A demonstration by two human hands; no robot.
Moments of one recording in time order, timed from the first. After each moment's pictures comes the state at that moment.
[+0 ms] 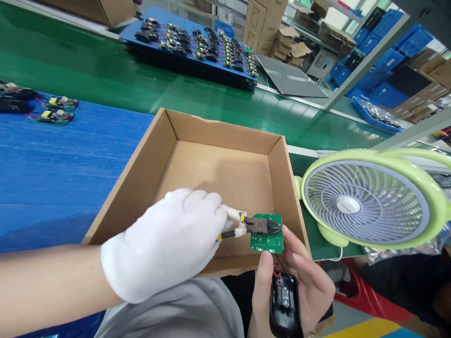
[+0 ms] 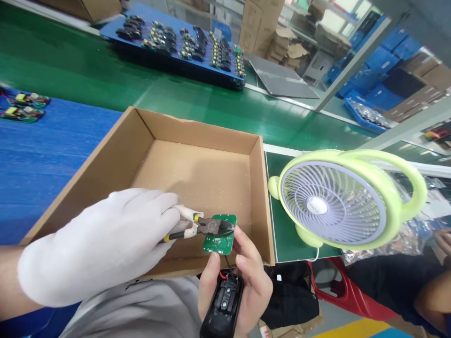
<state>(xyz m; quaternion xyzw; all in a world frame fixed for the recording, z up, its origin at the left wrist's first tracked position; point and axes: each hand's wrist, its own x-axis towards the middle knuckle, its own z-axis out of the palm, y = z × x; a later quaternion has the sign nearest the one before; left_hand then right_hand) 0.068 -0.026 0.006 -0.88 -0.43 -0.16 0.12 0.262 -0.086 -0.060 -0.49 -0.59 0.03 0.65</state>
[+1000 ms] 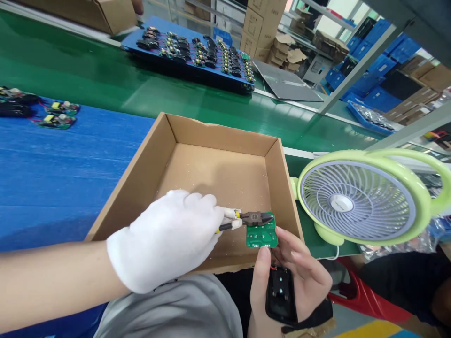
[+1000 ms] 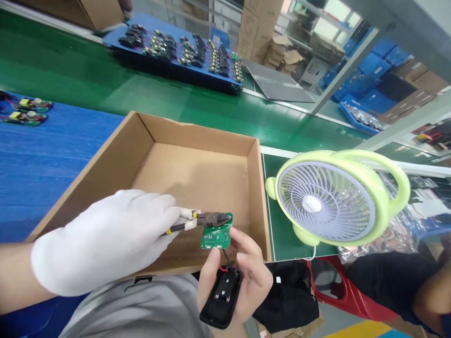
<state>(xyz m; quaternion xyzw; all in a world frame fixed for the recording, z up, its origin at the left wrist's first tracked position) 0.069 -0.025 0.002 -0.87 -0.44 -0.14 0.14 0.262 -0.076 -0.059 -0.45 -0.59 0.03 0.67</state>
